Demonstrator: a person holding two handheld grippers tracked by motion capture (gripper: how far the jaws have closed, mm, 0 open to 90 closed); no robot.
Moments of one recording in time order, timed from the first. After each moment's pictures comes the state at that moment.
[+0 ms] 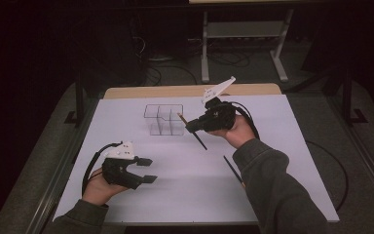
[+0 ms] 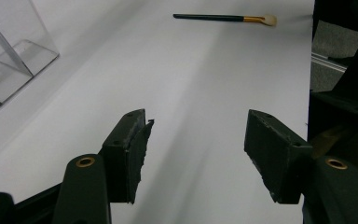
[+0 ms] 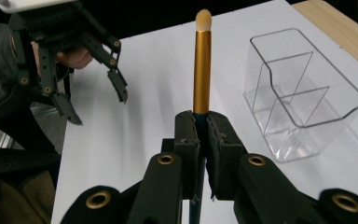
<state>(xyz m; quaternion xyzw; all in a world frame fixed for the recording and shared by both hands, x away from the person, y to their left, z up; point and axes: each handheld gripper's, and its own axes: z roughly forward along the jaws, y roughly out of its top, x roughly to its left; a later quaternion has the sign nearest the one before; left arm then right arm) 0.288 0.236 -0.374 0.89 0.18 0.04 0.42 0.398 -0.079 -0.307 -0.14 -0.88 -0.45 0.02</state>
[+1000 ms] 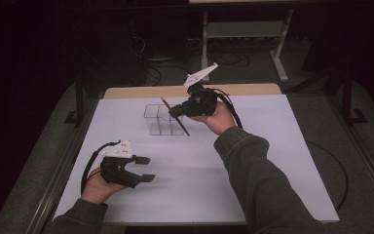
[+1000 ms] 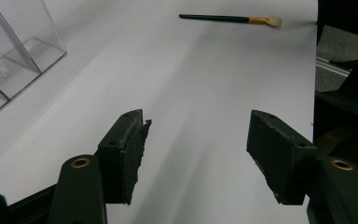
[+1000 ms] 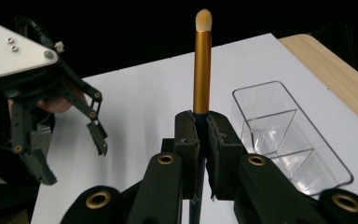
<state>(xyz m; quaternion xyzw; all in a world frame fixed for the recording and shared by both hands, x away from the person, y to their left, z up) 0.292 0.242 -0.377 0.88 0.19 0.04 0.43 0.431 -0.036 -0.293 -0.15 -0.86 -0.48 0.01</state>
